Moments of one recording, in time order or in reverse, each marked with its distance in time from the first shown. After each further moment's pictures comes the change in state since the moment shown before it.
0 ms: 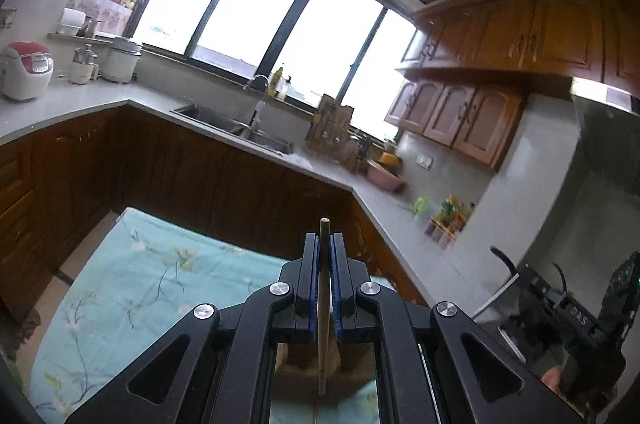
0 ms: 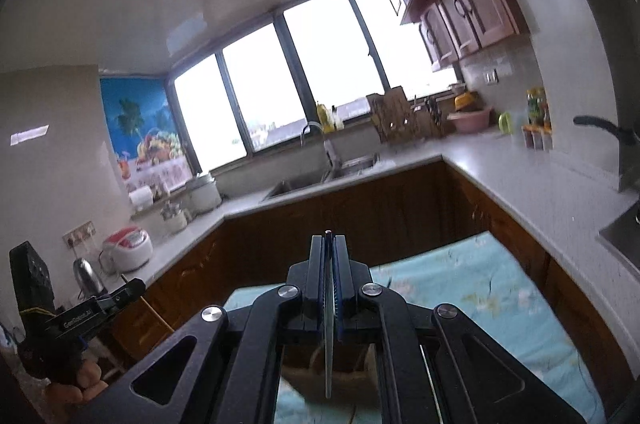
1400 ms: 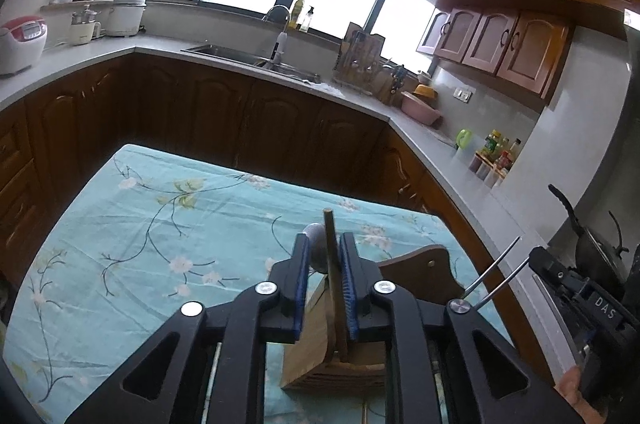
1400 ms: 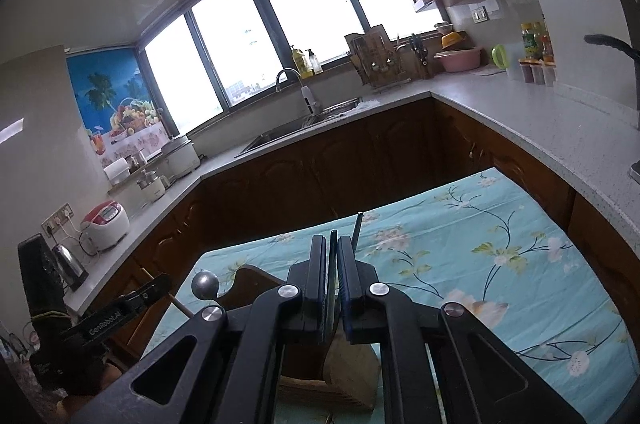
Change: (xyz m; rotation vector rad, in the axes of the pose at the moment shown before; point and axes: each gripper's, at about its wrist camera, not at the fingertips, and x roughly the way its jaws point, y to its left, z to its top) left arm 0.142 0.024 -0.069 0.033 0.216 0.107; right arm 0.103 -0.047 -0.073 0.072 0.201 -0.024
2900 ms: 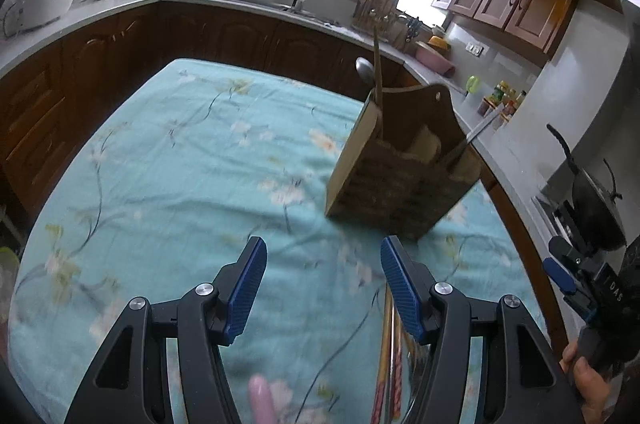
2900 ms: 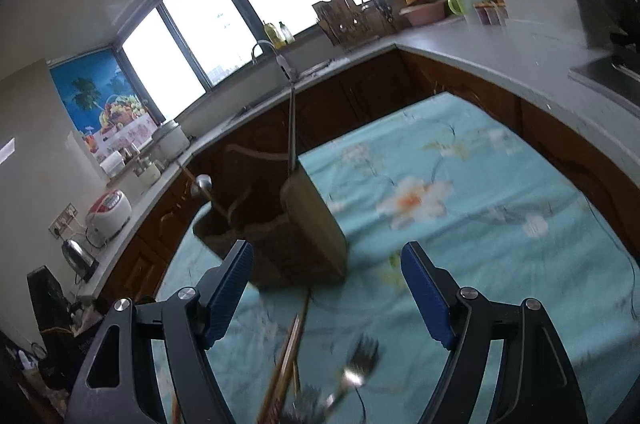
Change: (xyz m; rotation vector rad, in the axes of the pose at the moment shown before) left arm -0.145 0.012 -0.091 -0.038 0.203 0.058; right arm -0.095 -0.039 -0.097 0.122 0.132 -0.040
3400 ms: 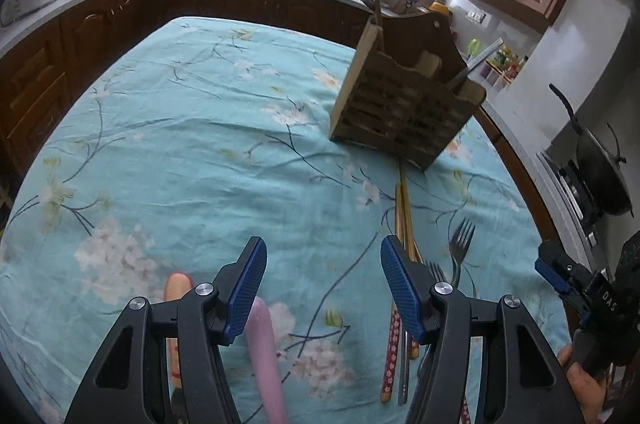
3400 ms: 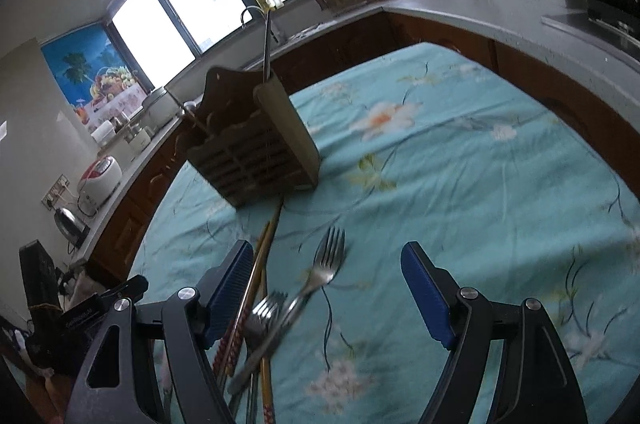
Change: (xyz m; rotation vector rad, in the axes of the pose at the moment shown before) left arm -0.008 -0.005 -0.042 0.025 0.115 0.013; right arm -0.011 -0.013 -0.065 0.004 0.109 -0.033
